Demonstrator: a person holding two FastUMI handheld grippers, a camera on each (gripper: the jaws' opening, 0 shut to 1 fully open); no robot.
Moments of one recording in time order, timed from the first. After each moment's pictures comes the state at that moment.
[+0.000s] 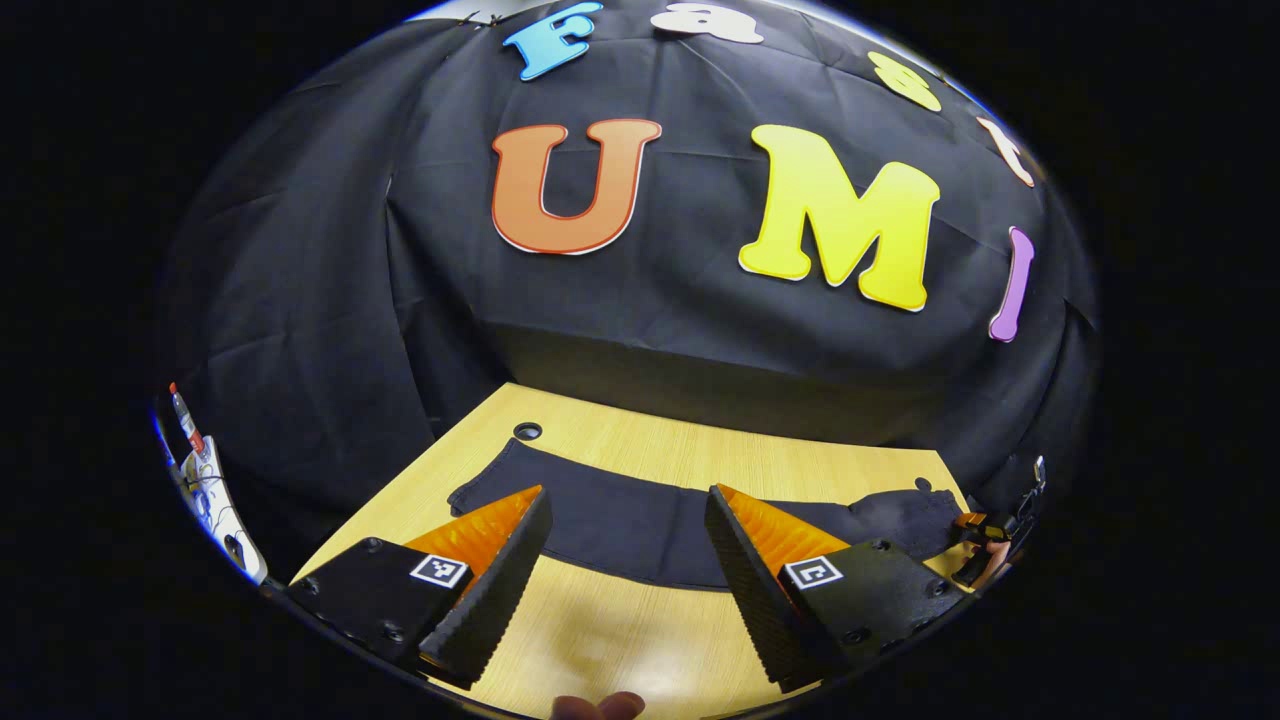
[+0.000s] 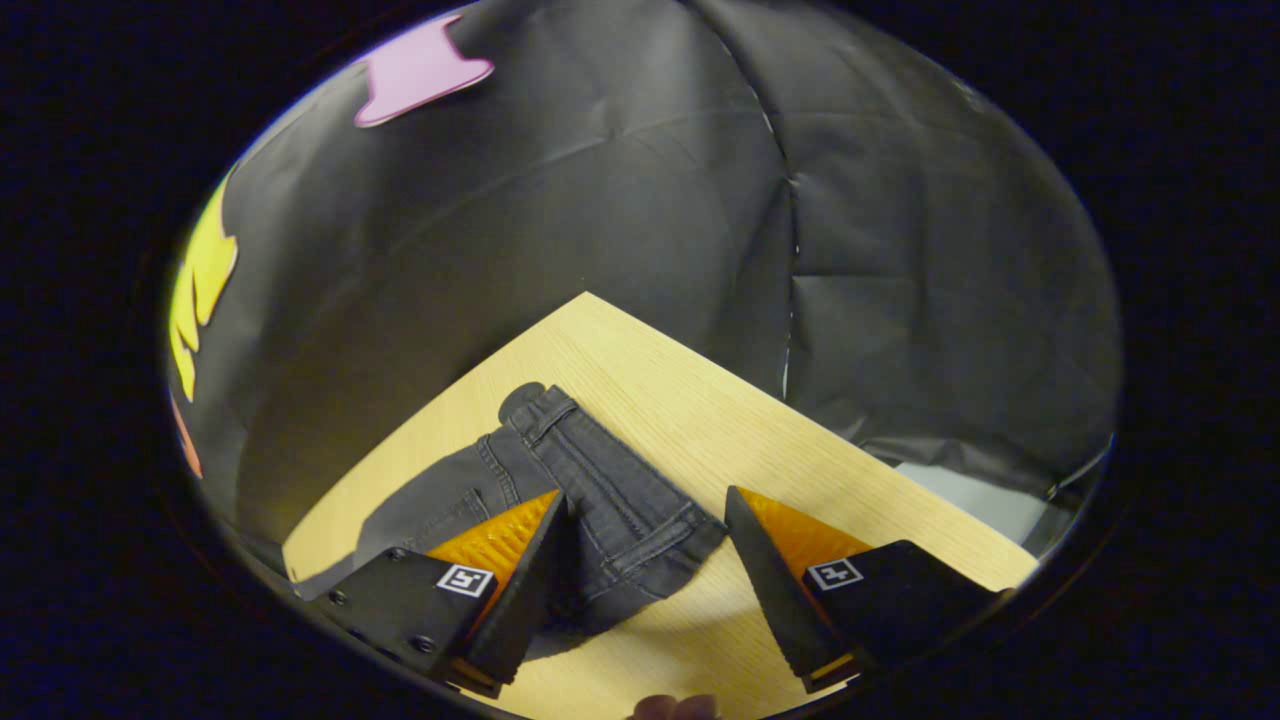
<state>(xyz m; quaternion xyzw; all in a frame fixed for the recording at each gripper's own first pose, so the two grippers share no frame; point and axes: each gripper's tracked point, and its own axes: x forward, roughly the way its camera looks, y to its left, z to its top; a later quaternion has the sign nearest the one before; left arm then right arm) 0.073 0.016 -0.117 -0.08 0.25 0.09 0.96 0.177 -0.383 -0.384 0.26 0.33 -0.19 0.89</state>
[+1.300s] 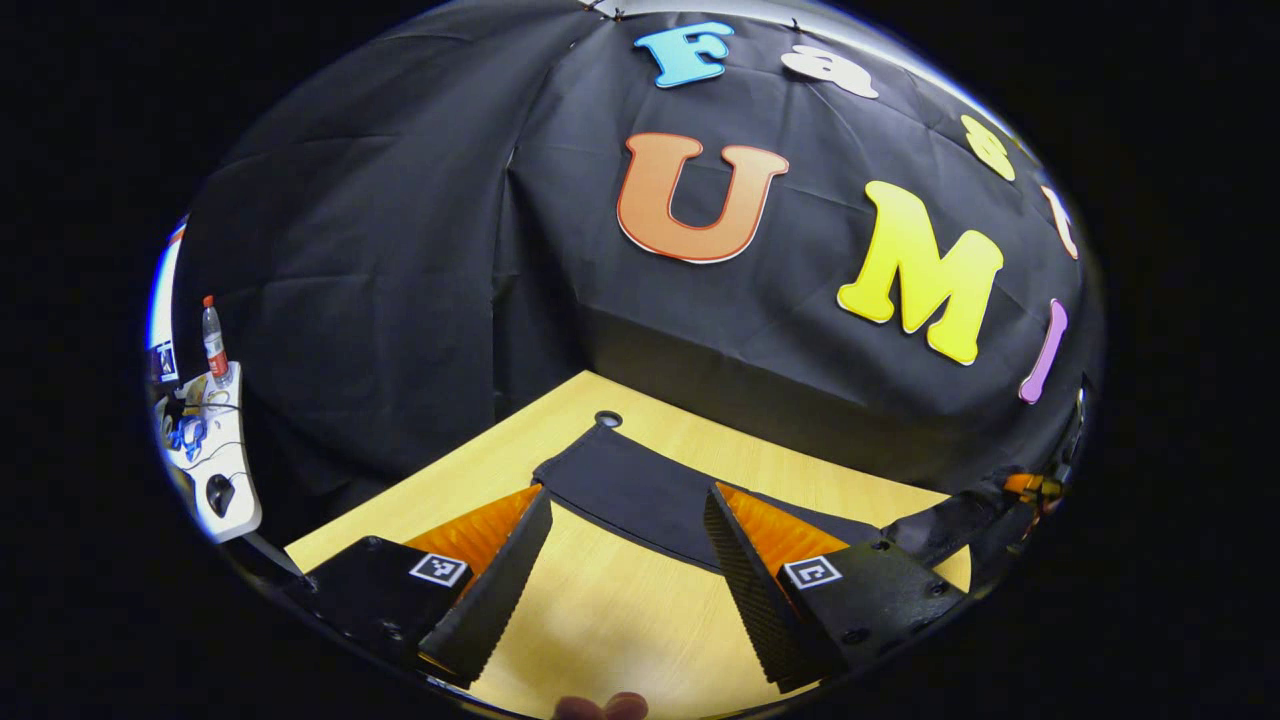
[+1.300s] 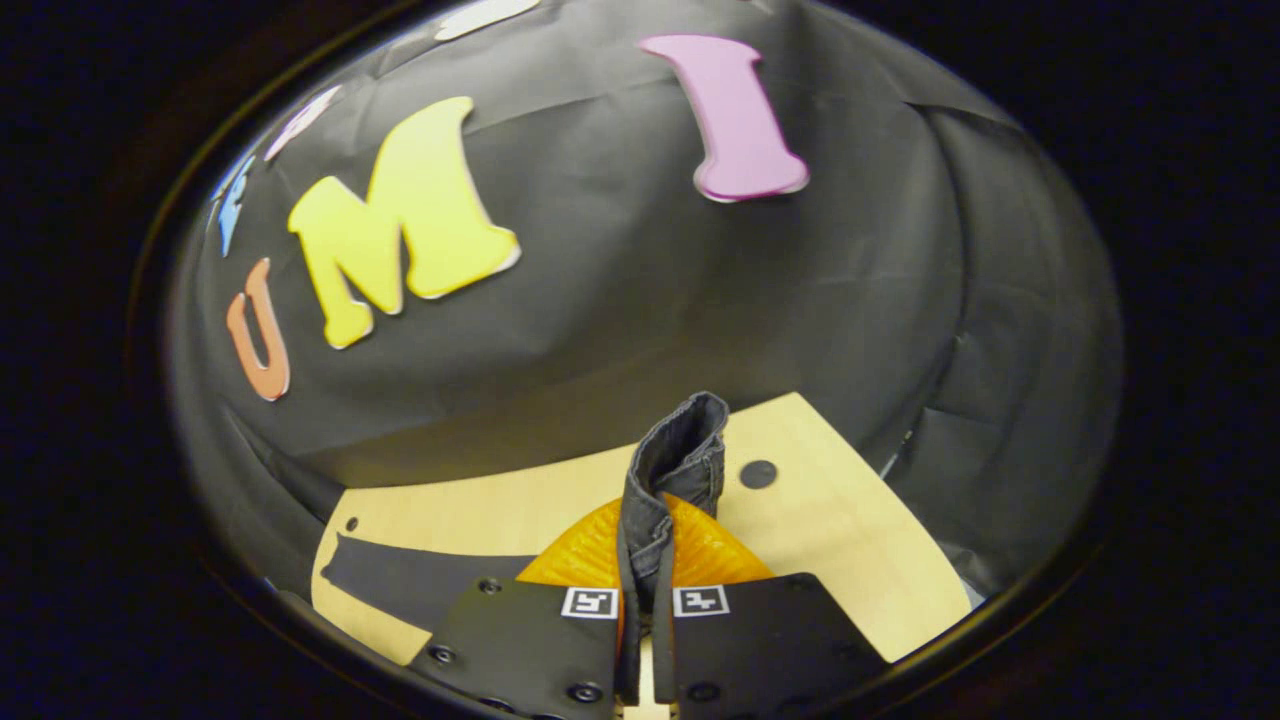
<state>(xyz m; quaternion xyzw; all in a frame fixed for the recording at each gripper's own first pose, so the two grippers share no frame) -0.001 0.117 -0.137 -0.16 0.22 0.15 0.95 0.197 -0.185 -0.138 0.16 0.27 -0.01 0.95</state>
